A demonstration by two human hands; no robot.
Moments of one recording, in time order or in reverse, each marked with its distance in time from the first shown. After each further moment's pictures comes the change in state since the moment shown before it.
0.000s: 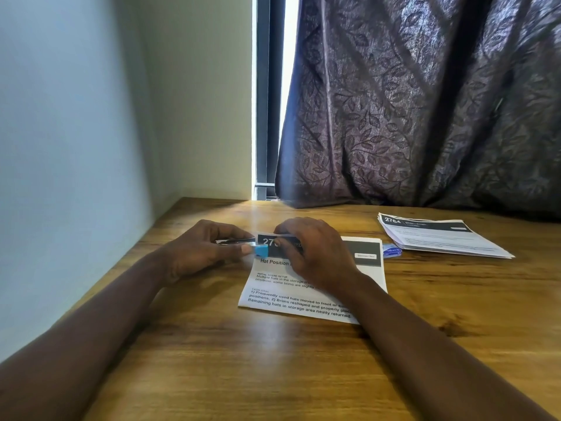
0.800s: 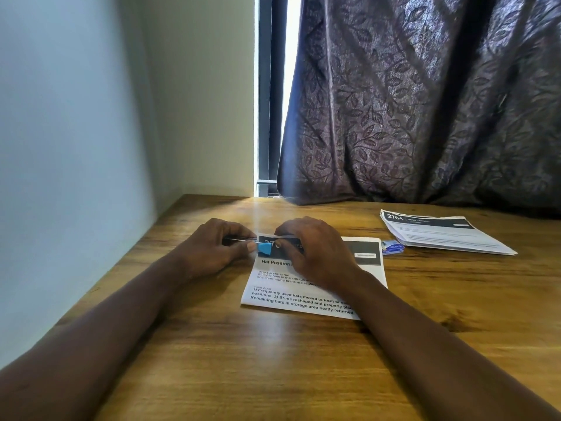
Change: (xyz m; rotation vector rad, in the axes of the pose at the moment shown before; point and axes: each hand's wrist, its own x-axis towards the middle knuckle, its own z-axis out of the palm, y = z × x) left_hand 0.011 -0.008 0.011 0.298 0.111 0.132; right_hand 0.000 -0.004 0.003 -0.017 -0.087 0.026
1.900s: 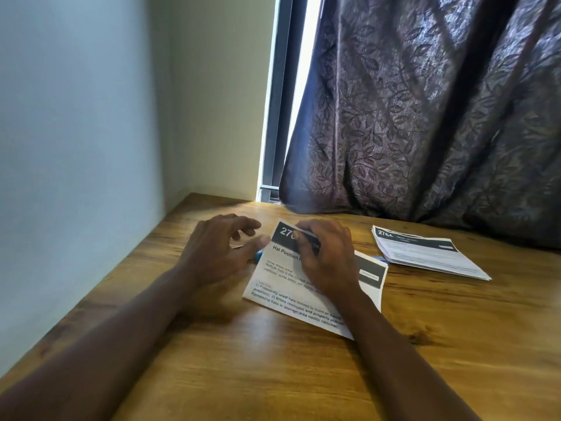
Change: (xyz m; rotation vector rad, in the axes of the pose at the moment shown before) left_hand -0.024 0.037 0.009 0.277 0.351 0.158; right_hand -0.014 0.004 -0.026 0.116 0.339 0.098
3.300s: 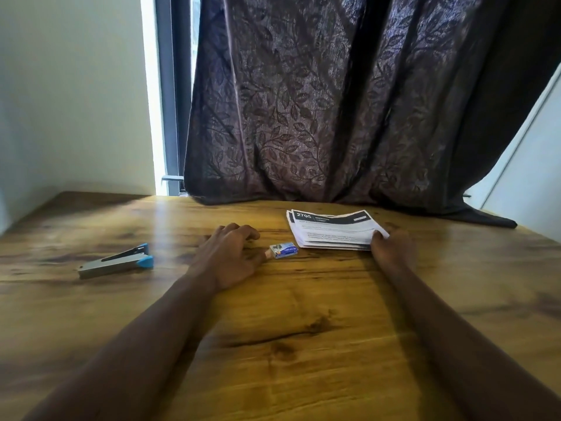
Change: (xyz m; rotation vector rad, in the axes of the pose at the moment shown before) left_hand 0.062 0.109 0.143 0.065 -0.336 -0.071; right_hand -0.025 0.239 -0.167 -0.379 0.165 0.956
